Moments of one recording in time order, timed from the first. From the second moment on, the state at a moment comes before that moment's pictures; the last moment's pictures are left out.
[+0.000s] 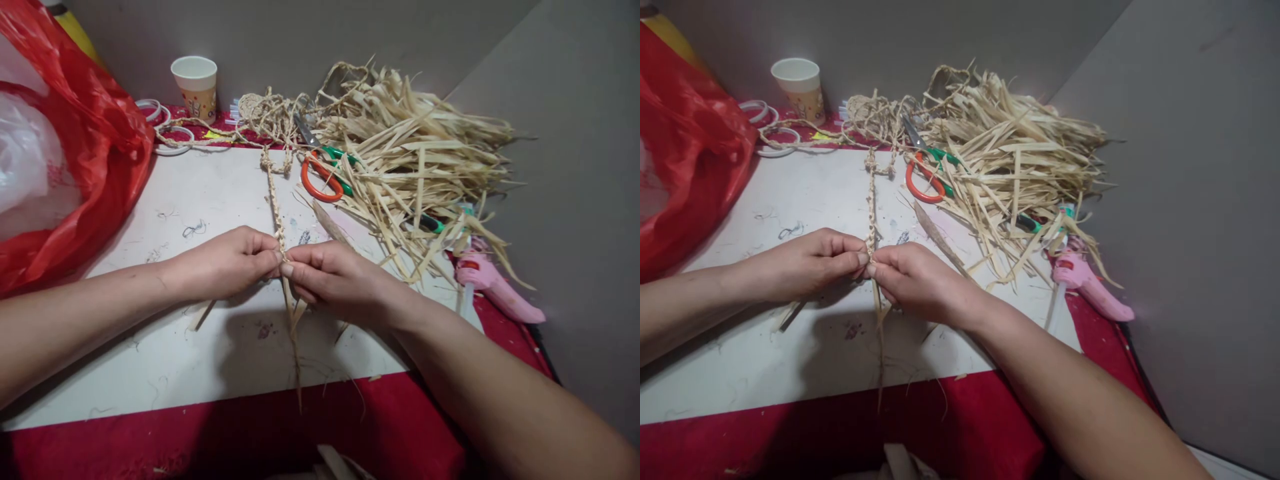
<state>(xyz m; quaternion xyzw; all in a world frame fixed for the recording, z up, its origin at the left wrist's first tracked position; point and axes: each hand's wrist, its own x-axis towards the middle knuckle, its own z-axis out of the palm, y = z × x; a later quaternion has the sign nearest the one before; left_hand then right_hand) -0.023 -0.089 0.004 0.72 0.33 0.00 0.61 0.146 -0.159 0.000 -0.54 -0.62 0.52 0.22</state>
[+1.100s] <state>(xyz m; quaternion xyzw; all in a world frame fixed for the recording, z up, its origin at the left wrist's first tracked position) -0.019 -0.104 0.003 0.70 0.39 0.06 0.60 0.118 -0.182 -0.005 -0.67 -0.65 0.27 0.24</state>
